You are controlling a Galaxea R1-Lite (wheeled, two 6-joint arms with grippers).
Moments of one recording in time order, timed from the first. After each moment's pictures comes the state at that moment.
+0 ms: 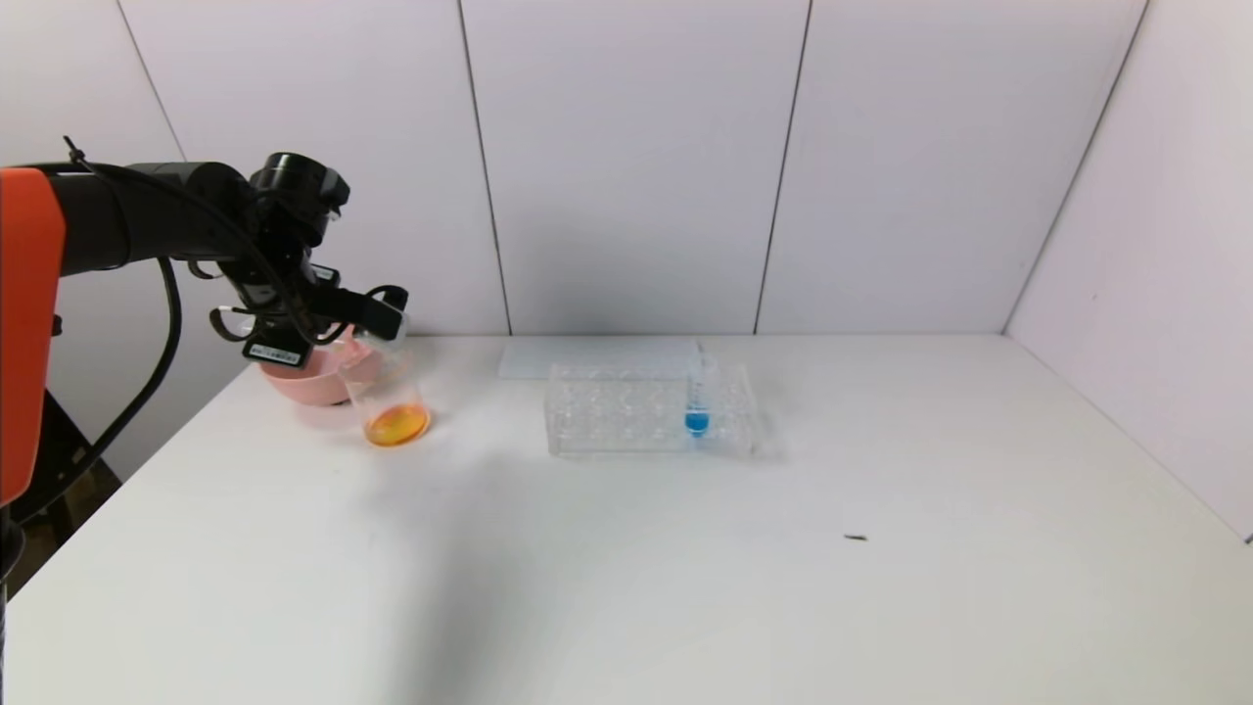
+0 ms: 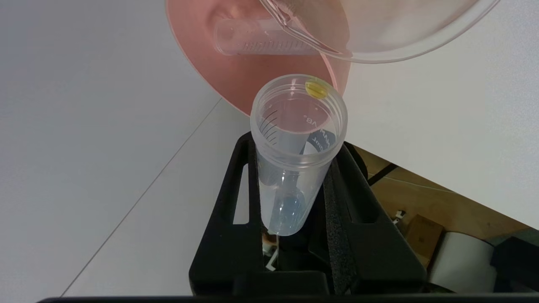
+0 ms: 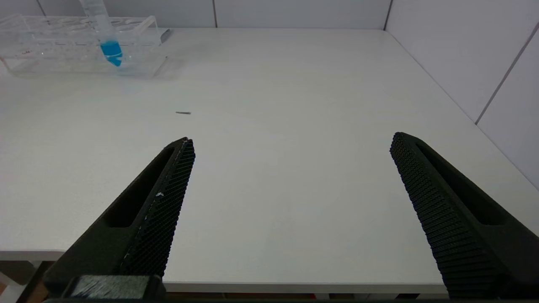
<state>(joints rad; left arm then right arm) -0.04 2.16 -1.99 0.68 0.39 1.63 0.00 0.00 0.00 0.00 0.00 0.00</state>
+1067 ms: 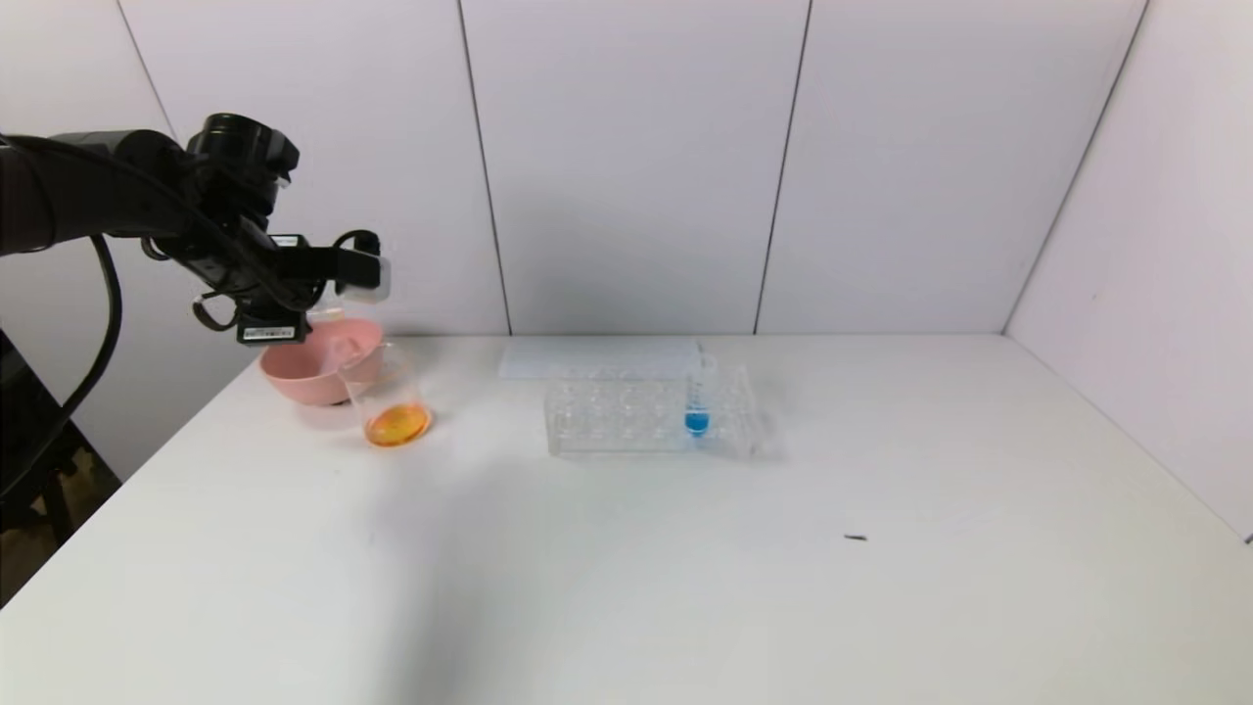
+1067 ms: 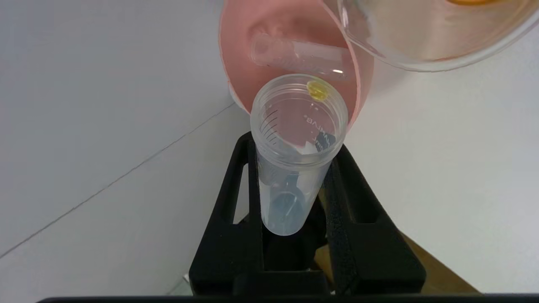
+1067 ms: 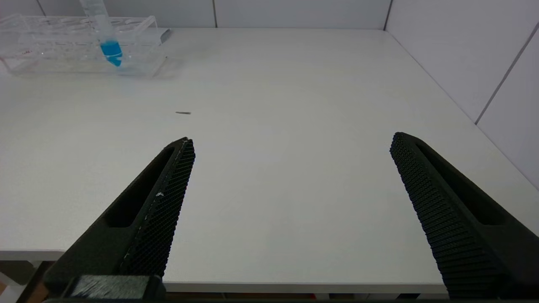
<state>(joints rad) 0.01 2.09 -1.98 0.64 0.19 1.41 0.00 0.00 0.00 0.00 0.00 0.00</state>
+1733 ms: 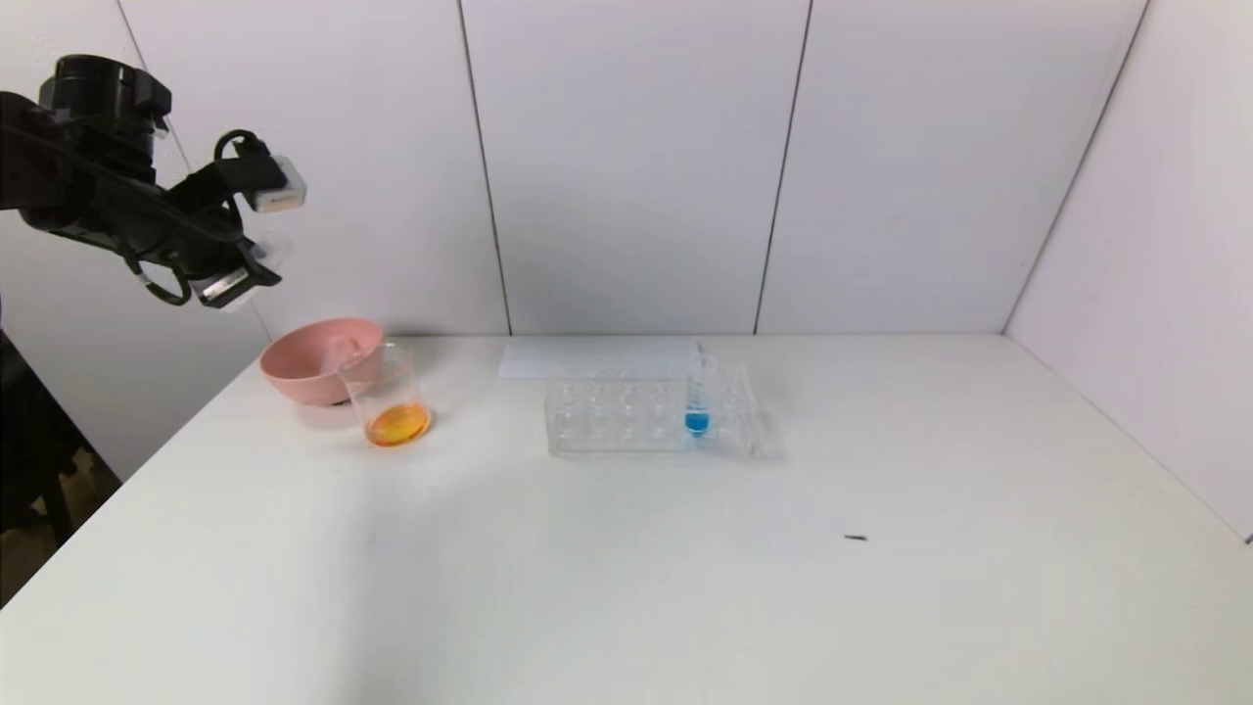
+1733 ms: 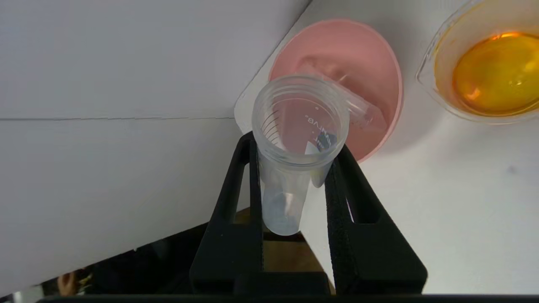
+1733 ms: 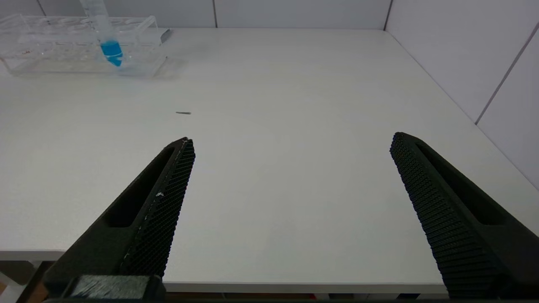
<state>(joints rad) 0.16 2.01 -1.97 0.55 -0.12 1.01 0.00 0.00 0.00 0.00 0.00 0.00</state>
